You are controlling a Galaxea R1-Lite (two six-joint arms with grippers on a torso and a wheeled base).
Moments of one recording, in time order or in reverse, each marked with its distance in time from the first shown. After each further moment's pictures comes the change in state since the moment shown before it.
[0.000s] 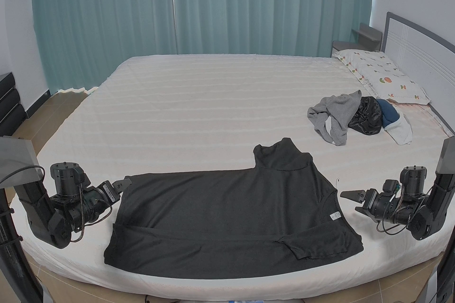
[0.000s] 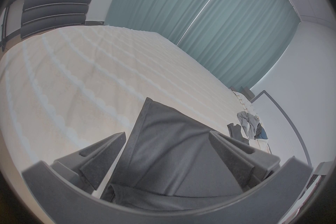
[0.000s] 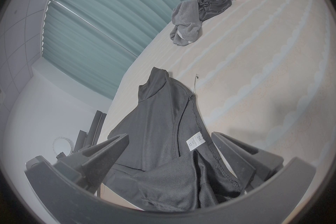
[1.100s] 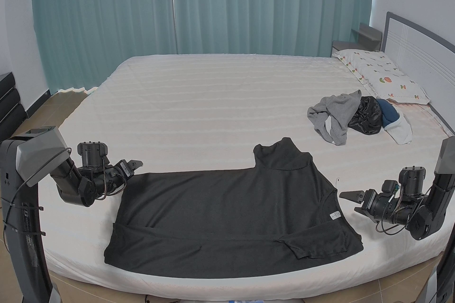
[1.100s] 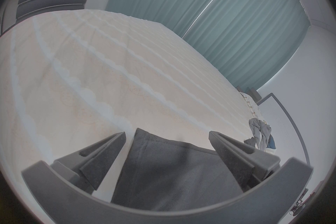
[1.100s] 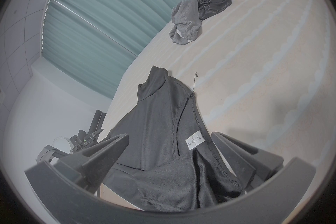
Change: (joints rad) left arm 0.055 0.314 -0.626 0.369 -0.068 -0.003; right arm 0.003 0.011 -0.006 0.001 -0.001 -0.002
